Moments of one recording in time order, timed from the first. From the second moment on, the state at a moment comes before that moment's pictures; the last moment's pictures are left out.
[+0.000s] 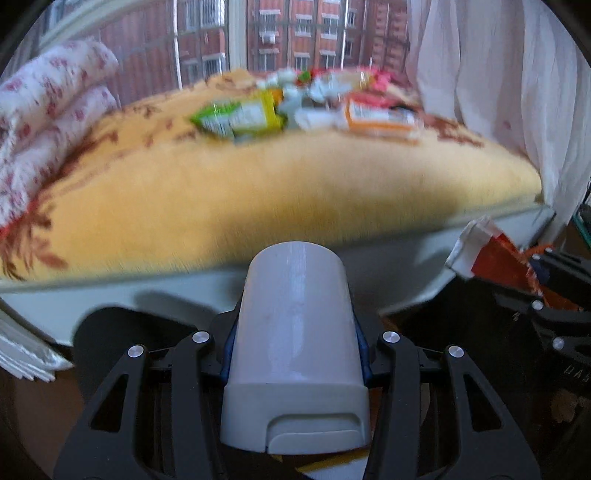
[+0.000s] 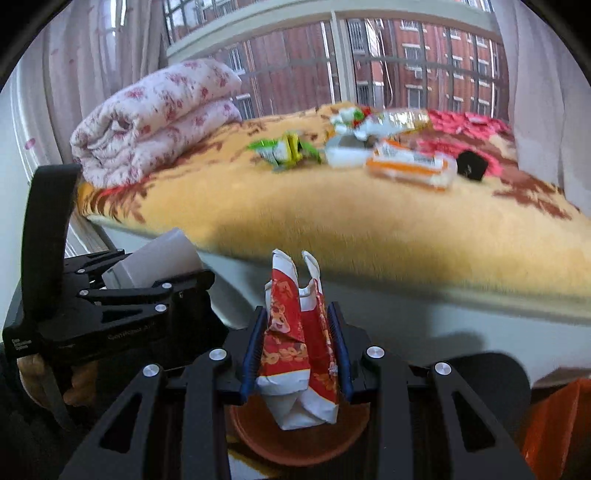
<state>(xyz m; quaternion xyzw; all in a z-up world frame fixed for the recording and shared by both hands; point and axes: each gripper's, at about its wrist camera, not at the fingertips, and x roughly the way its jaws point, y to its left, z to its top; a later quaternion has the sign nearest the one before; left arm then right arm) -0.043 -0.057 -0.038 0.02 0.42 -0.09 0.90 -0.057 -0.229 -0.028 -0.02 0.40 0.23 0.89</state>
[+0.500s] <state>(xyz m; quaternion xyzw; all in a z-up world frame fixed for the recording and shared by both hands) -0.032 -0.072 -0.109 0.04 0.53 -0.11 0.84 -0.046 -0.229 -0.090 -0.02 0.49 0.23 0.84</state>
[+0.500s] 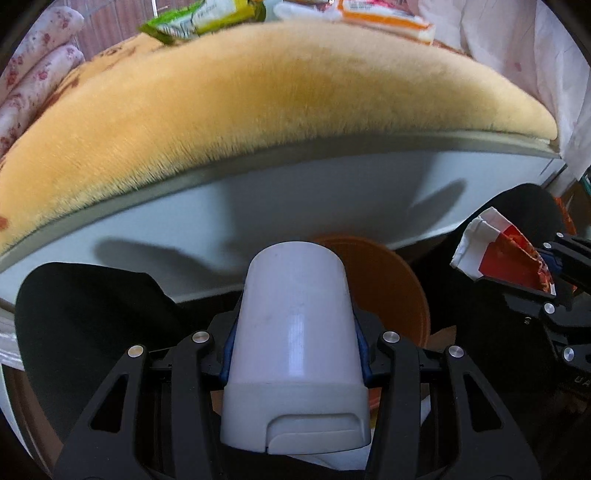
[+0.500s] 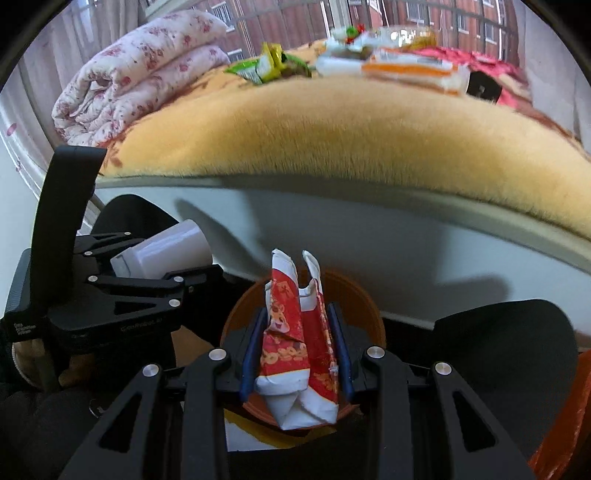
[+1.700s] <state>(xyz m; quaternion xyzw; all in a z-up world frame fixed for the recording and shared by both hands) -0.020 -0.062 -0.036 0.07 0.41 -0.12 0.90 0.069 -0.285 0.010 -0.06 0.36 0.21 0.90</state>
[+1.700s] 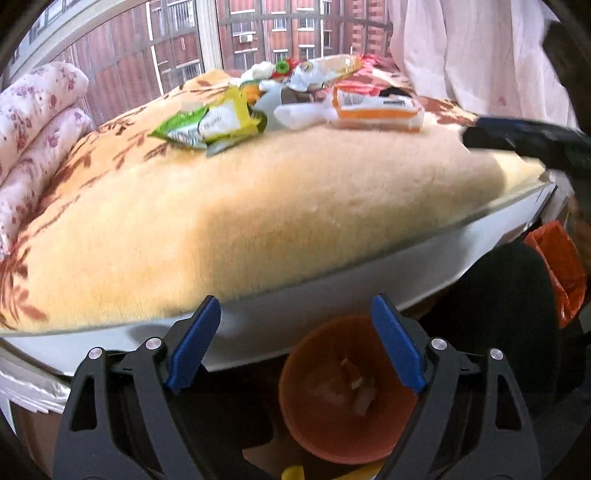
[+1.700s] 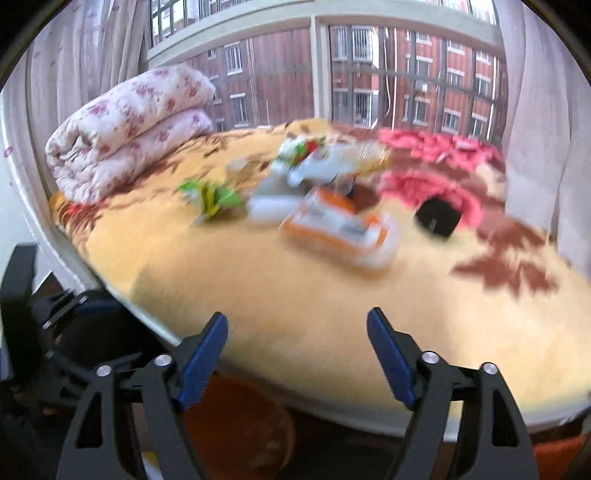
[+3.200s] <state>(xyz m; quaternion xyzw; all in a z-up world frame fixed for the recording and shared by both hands) 0.093 -0.046 0.012 -0.05 0.41 -0.02 0.91 0.096 -0.297 -0.002 0.07 0.34 0.17 0.92</state>
